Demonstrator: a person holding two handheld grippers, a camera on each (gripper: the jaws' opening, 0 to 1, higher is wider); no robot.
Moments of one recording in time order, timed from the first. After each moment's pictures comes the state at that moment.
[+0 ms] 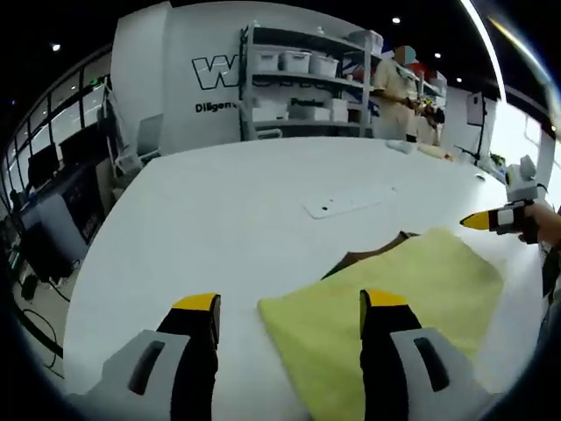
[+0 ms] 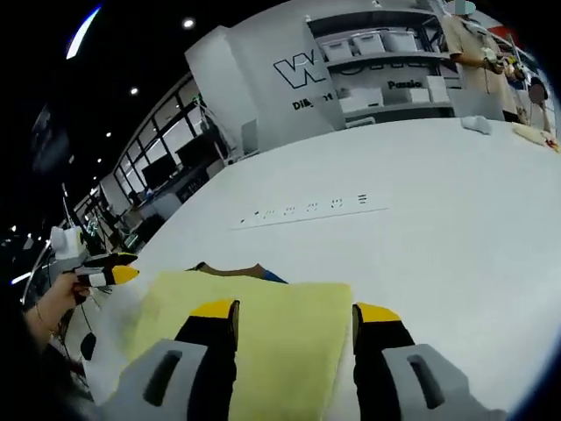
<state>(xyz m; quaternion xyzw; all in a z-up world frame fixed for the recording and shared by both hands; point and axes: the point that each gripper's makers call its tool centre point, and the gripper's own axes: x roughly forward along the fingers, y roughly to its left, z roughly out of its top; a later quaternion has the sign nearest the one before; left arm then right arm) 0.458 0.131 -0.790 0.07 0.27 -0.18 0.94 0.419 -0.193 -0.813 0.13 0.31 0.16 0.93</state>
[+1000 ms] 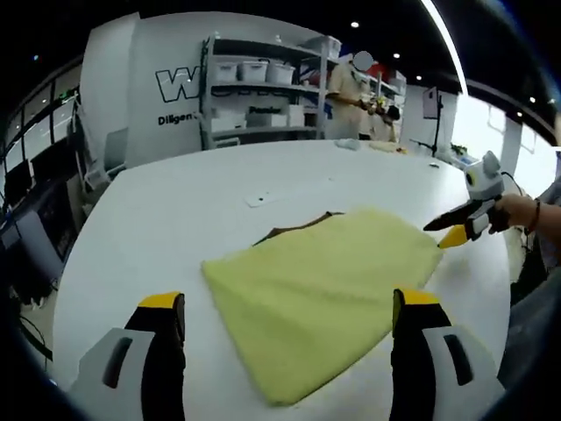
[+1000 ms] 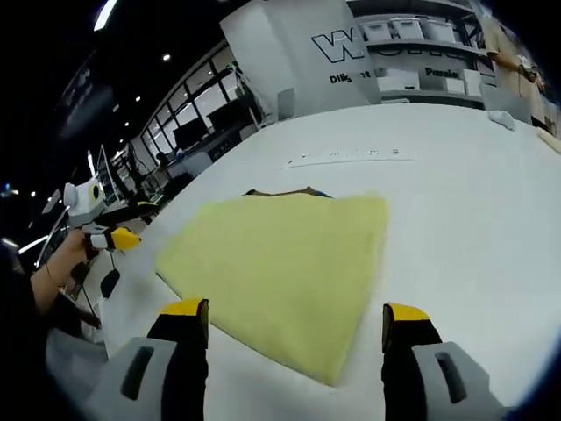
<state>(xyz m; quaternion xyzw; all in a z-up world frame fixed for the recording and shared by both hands) 0.349 0.095 -0.786 0.05 0.26 -0.28 0.92 0.306 -0.173 -0.838 0.09 0.37 0.25 0.89</state>
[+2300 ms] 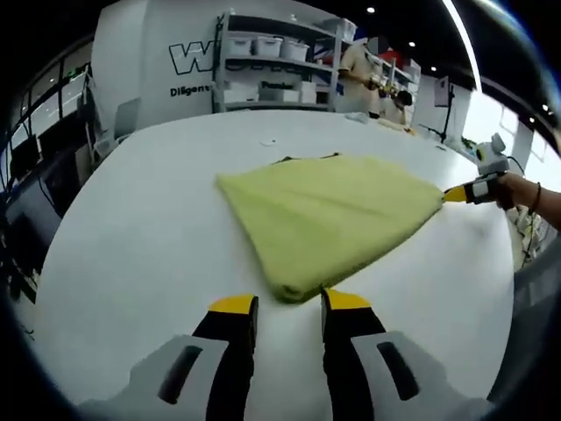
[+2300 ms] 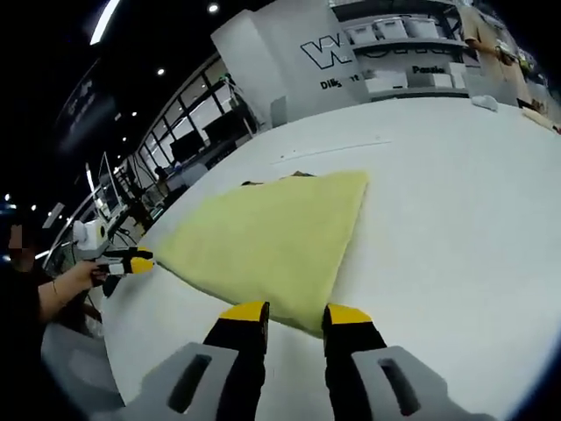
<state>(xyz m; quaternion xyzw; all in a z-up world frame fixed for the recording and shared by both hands) 0.296 0.142 -0.853 0.03 0.31 -0.25 0.92 0.285 -0.194 -0.856 0.11 0.34 0.22 0.91</state>
